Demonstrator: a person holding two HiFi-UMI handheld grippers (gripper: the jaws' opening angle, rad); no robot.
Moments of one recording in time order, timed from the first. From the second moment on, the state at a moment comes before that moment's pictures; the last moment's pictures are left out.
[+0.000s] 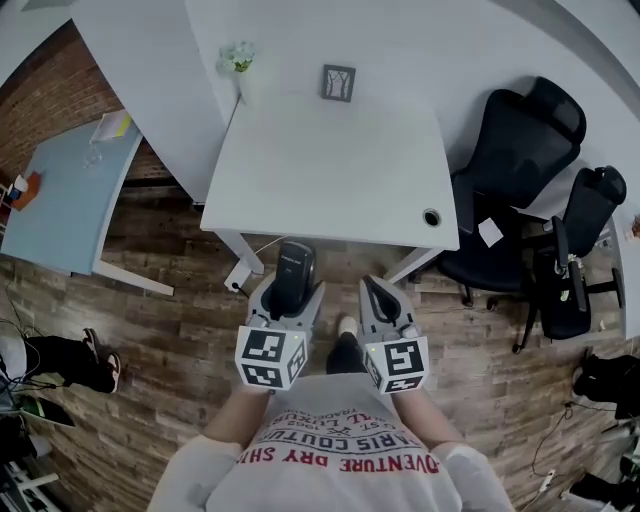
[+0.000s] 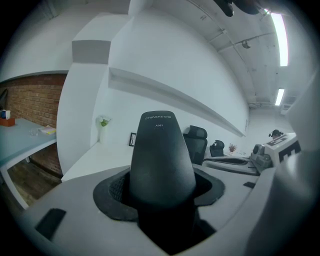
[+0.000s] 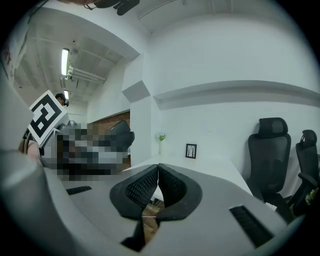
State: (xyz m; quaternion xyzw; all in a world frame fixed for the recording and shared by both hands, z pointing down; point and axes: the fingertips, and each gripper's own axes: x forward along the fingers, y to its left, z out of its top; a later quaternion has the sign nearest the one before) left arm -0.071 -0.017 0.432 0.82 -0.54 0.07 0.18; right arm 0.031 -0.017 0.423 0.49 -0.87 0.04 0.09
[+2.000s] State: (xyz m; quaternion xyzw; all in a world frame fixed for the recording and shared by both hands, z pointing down) left arm -0.073 -0.404 0.543 0.78 -0.53 0.16 0.28; right arm 0.046 -0.411 0.519 0.49 -0.84 0.15 0.18
